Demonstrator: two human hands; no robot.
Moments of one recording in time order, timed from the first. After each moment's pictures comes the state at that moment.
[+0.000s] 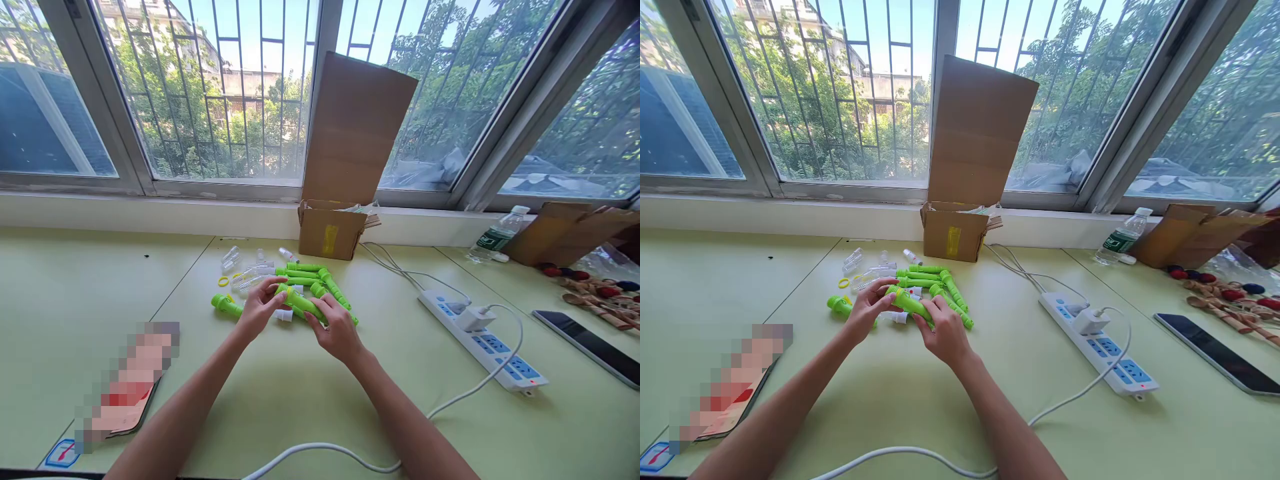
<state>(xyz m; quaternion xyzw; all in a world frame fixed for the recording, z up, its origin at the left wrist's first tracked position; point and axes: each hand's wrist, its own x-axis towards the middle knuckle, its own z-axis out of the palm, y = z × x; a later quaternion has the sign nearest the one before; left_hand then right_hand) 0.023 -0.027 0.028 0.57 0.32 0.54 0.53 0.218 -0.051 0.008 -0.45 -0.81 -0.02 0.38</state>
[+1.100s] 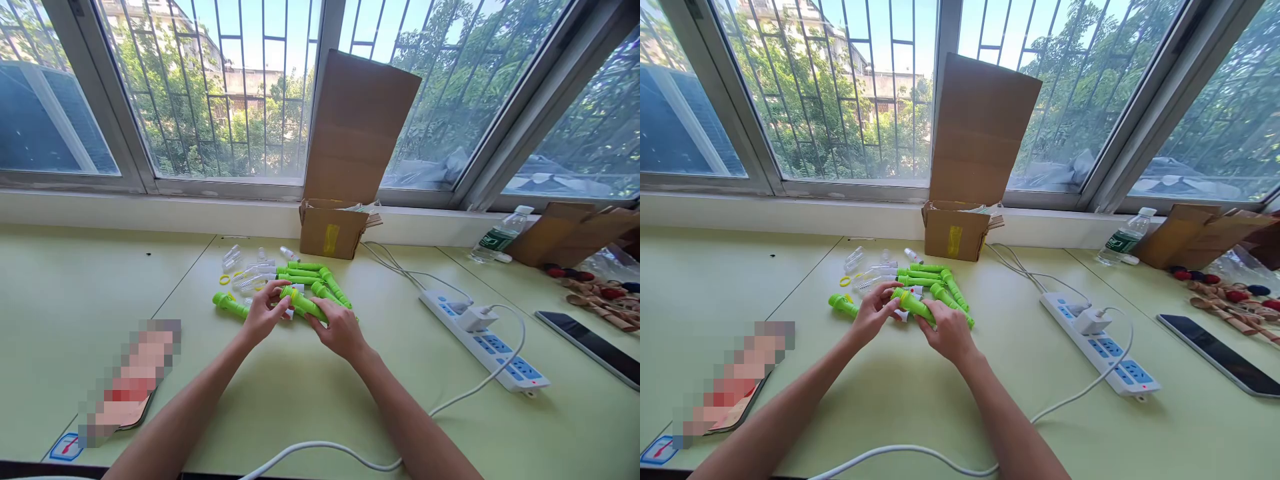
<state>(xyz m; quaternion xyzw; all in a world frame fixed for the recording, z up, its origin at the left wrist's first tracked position) 0.029 -0.033 0.017 0.61 0.33 0.52 0.49 0.225 -0.046 0.004 -0.46 -0.82 -0.04 0.34</state>
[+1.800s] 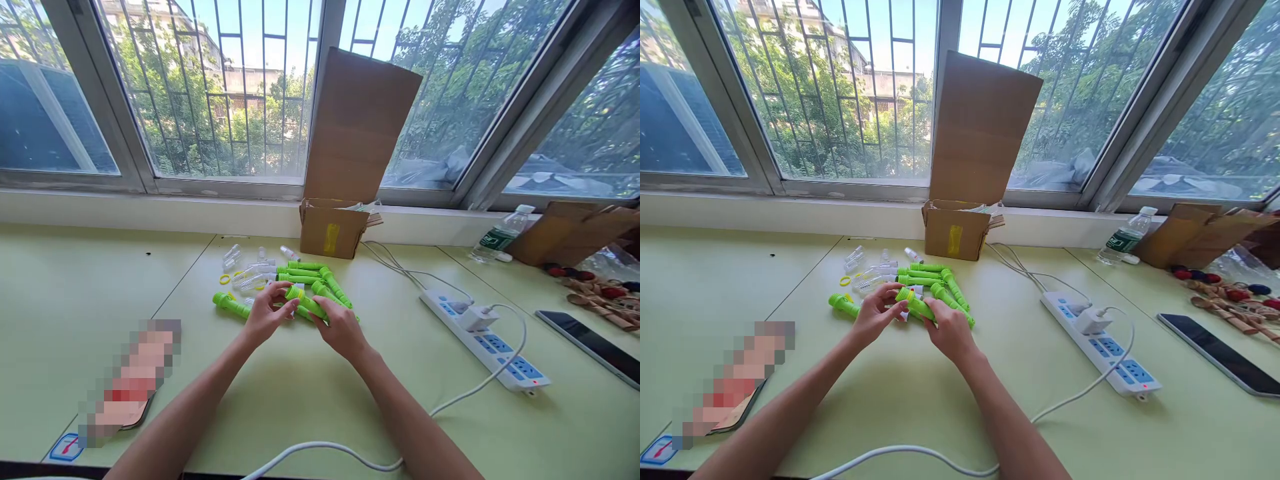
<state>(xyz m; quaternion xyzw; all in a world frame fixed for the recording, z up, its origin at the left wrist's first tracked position) 0.035 -0.032 0.012 0.61 0.34 0.53 0.48 0.228 -0.043 -0.005 -0.47 -0.82 -0.03 0.33</state>
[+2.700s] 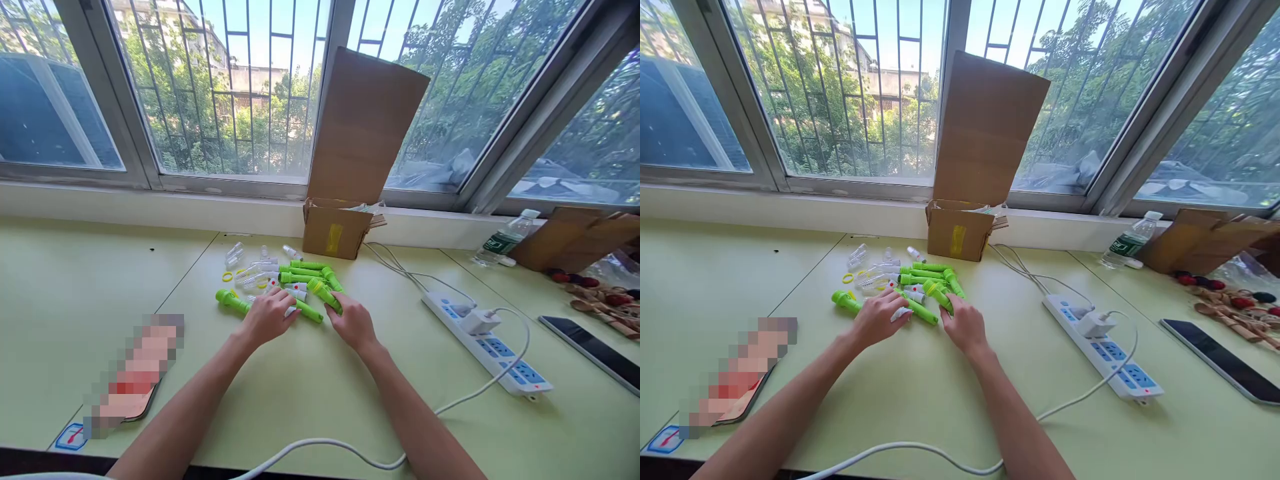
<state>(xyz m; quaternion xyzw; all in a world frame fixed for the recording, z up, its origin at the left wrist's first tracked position) 0.018 -0.028 0.012 0.87 0.40 0.29 -0.06 0.247 -0.030 -0.005 -0.64 -0.73 -0.01 0.24</state>
